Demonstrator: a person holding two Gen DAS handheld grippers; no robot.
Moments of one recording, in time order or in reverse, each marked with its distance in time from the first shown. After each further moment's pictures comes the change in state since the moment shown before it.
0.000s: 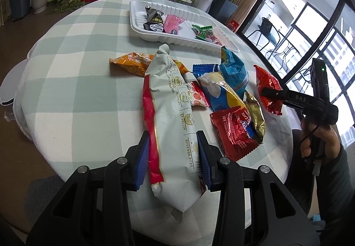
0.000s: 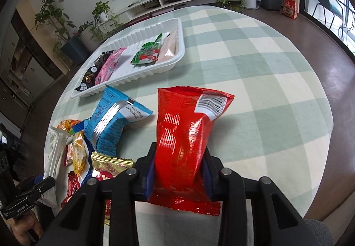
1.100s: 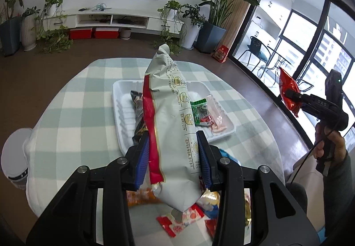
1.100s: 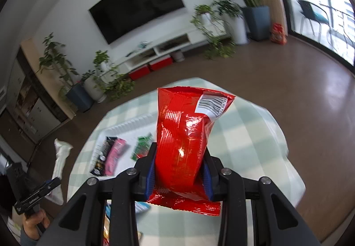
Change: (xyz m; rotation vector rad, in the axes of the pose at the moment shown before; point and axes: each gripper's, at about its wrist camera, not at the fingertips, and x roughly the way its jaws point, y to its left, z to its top) left arm -0.011 -0.023 0.176 0.117 -0.187 -0.024; right arm -0.084 -0.021 0.140 0.004 -0.292 0.064
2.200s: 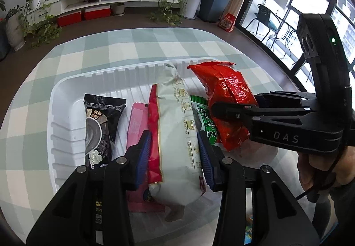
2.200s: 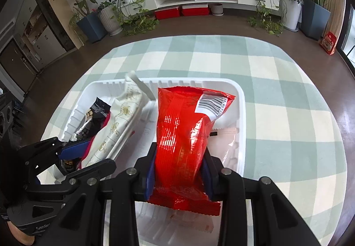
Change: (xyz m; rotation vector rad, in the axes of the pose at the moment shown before) left arm 0.210 -0.011 0.037 0.055 0.205 0.063; right arm 0.236 0.070 -0.009 -0.255 0.388 0.009
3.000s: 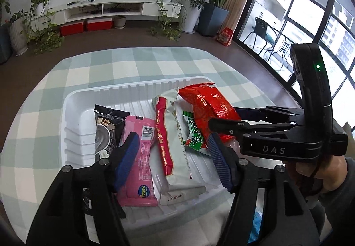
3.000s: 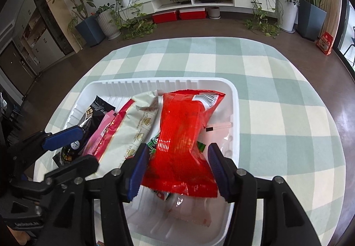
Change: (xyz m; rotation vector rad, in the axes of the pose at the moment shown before) left arm -0.044 -0.010 -0.001 -0.009 -0.103 -0.016; right arm -0.019 -0.003 -0.011 0.019 -0.043 -0.007
